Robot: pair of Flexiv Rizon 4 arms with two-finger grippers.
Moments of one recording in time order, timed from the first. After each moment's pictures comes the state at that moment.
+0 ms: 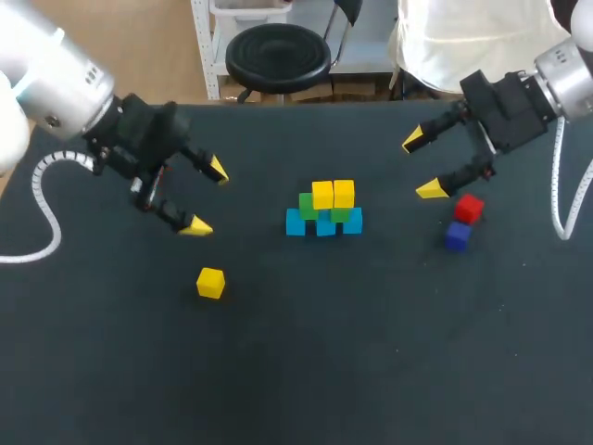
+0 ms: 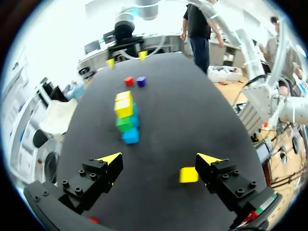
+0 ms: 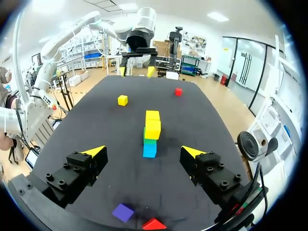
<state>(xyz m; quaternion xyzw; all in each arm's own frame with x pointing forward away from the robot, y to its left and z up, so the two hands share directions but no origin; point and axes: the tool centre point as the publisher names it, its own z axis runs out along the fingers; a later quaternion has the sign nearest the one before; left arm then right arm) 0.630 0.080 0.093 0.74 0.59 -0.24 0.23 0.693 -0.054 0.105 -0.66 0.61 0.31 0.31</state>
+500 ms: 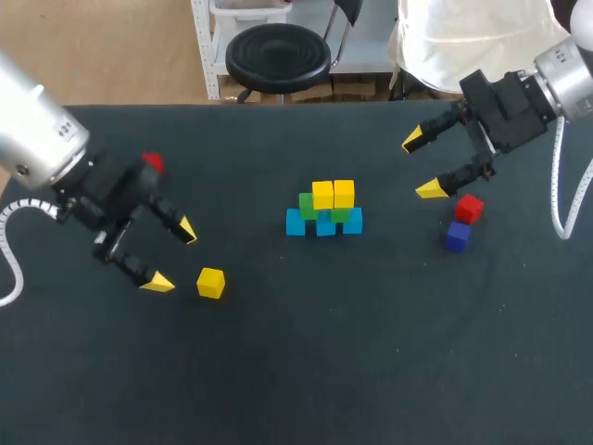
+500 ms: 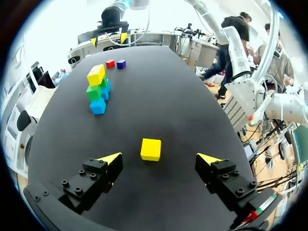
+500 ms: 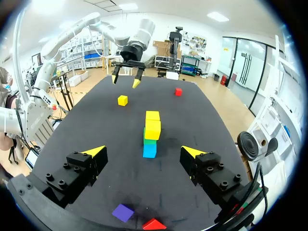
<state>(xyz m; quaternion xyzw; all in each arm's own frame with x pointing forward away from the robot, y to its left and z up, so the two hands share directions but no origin) 0.581 0.131 0.045 0.72 0.61 -0.28 0.17 0.693 -0.054 0.105 -0.66 0.61 0.31 0.31</state>
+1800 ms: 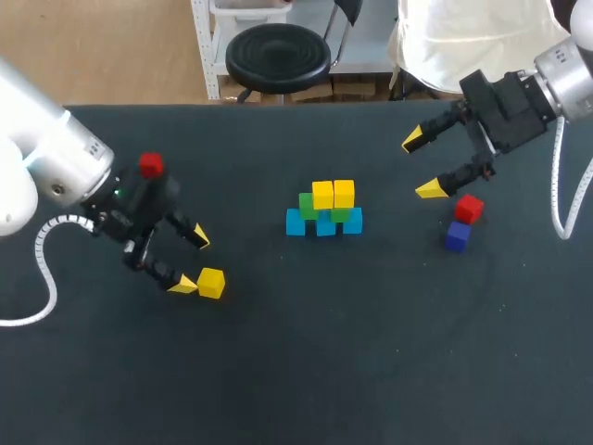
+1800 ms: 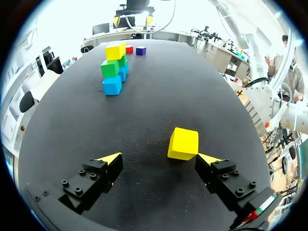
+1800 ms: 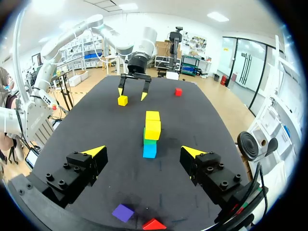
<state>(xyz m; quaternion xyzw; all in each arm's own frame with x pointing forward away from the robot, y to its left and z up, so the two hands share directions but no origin) 0.613 0.117 -0.007 0.68 0.66 -0.27 0.18 0.693 -0.054 0.105 -0.66 0.61 0.31 0.31</state>
